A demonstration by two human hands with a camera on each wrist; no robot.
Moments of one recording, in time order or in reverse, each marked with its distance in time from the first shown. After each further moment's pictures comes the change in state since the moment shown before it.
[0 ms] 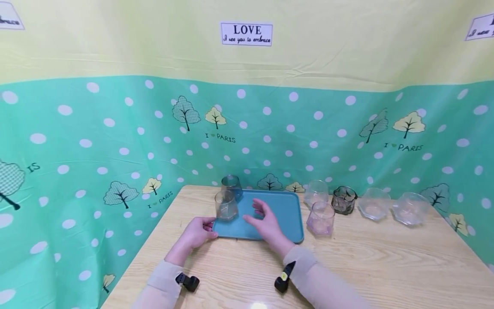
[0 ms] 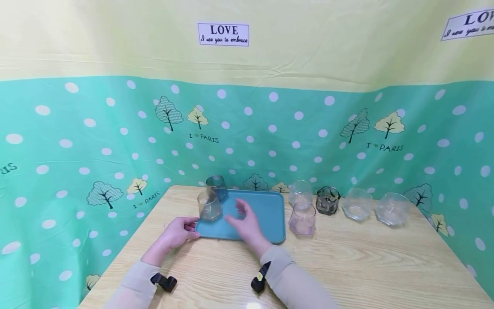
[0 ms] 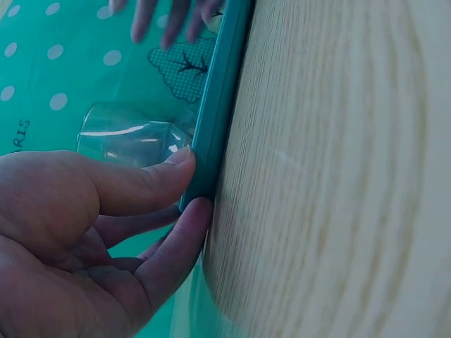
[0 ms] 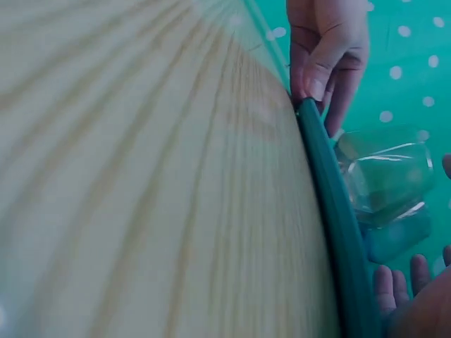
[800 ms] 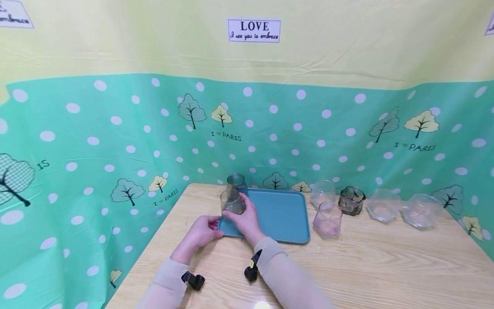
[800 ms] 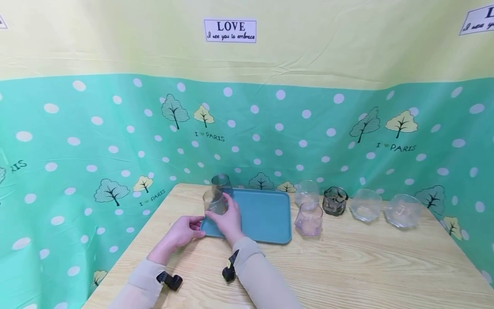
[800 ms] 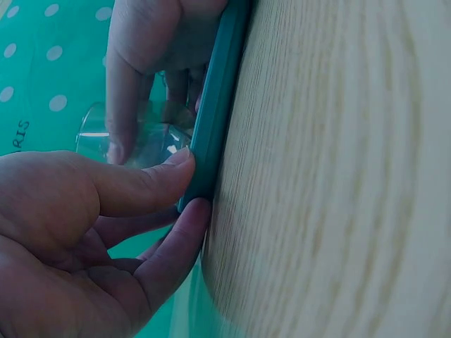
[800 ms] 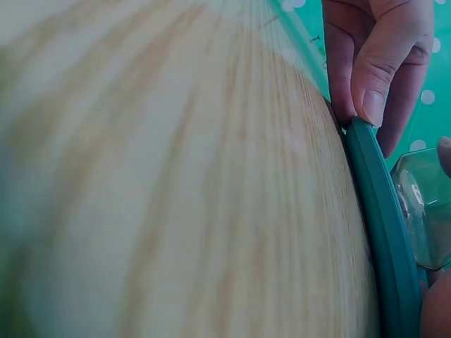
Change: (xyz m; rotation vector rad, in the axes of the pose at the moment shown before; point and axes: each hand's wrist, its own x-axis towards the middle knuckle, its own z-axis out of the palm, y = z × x) left_hand 0.004 -0.002 0.001 0.027 0.012 0.021; right_hand 0.038 0.017 0.084 -0.156 0.098 -0.022
